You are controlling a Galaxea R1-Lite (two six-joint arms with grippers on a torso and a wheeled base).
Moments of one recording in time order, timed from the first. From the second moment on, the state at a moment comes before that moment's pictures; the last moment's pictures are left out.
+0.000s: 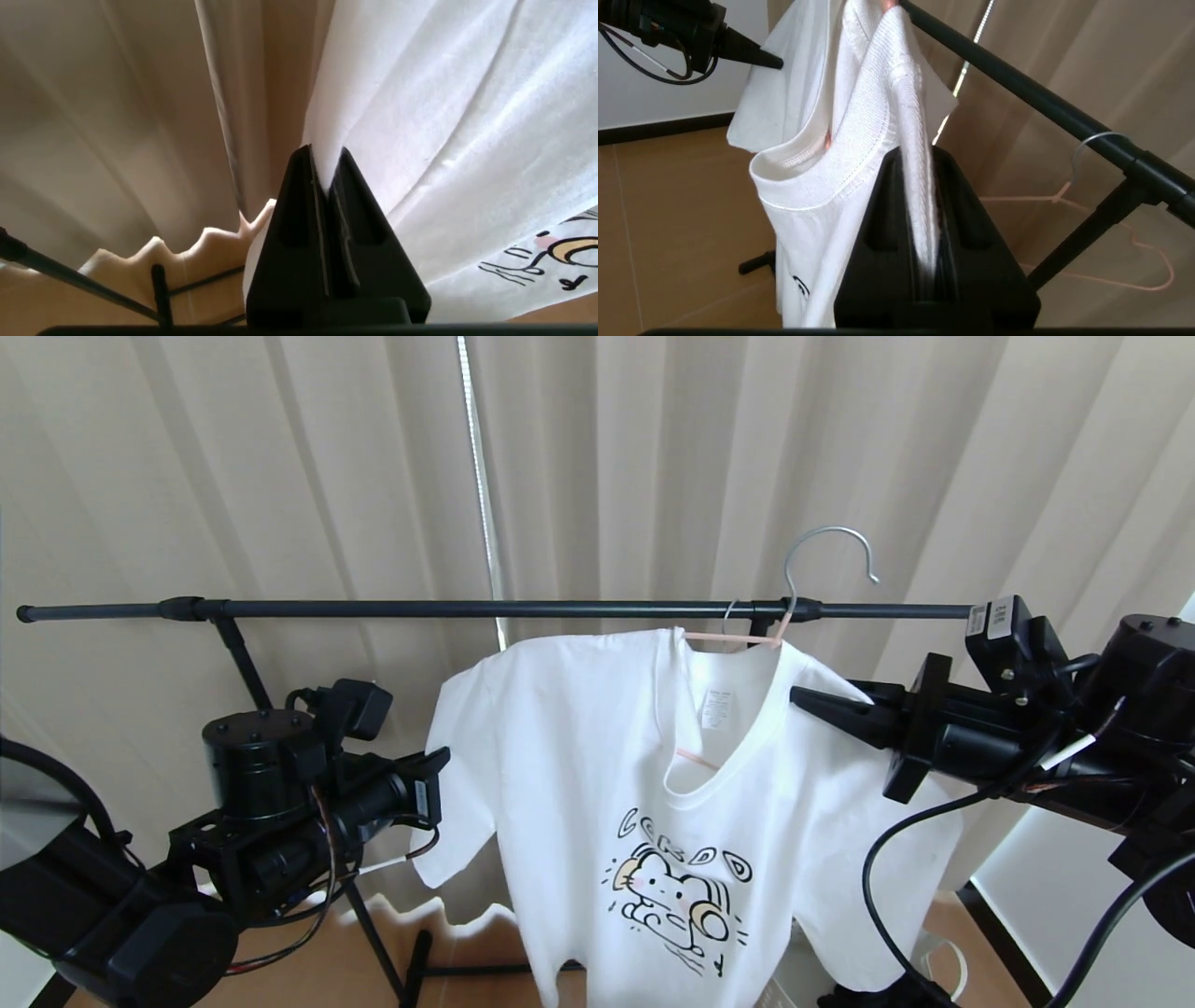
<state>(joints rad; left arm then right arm) -0.30 1.88 -0.49 -1.13 -0.04 -0.03 0.23 1.69 -0.60 -1.08 0.72 -0.21</state>
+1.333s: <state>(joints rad) -0.30 1.88 -0.48 -1.13 -0.04 -0.02 0.18 1.67 -0.61 -1.08 0.77 -0.21</state>
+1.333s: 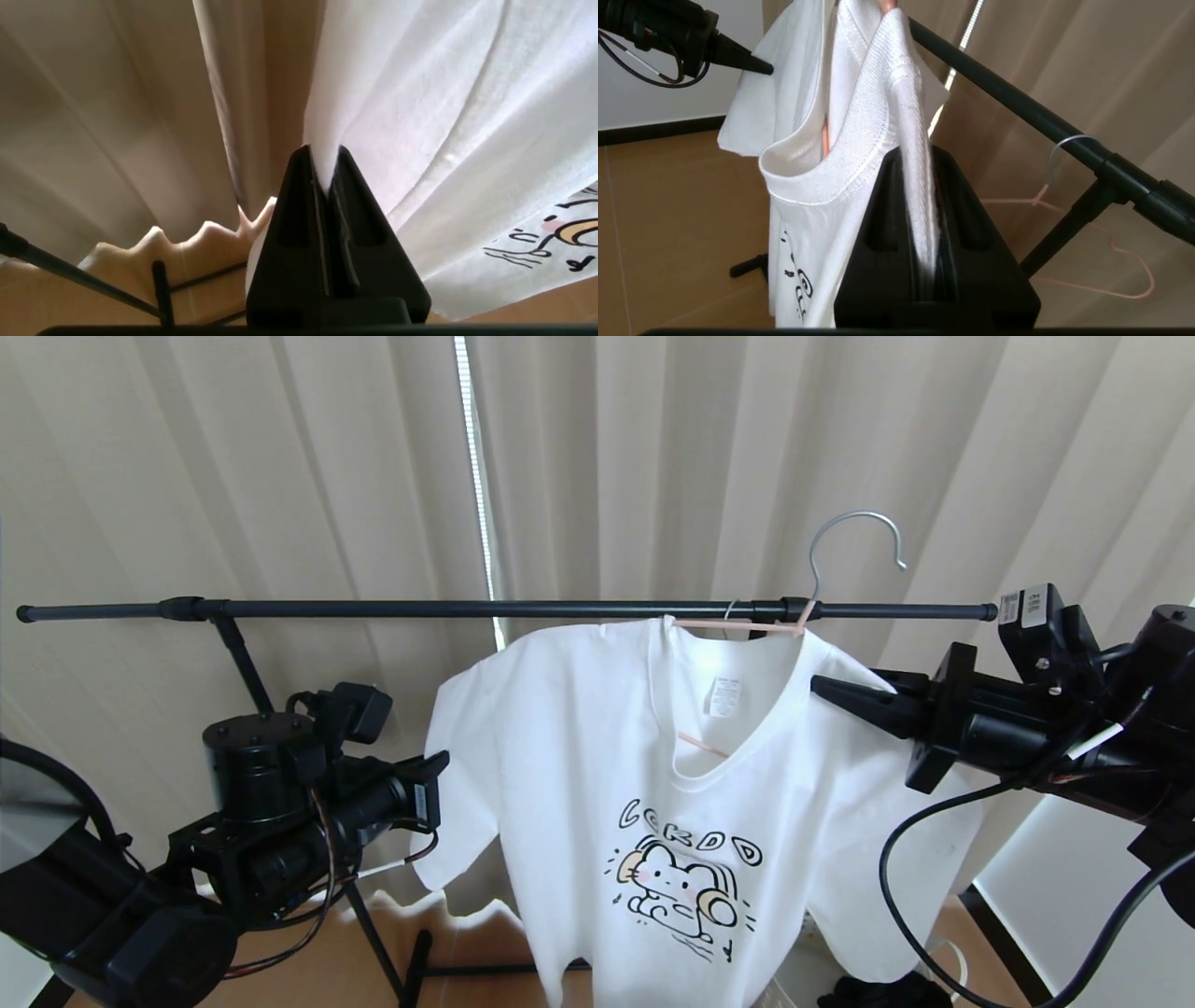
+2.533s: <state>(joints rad) -0.38 1.52 -0.45 -0.80 -0.21 -0.02 0.17 1.80 -0.57 -1.13 0.99 -0.21</state>
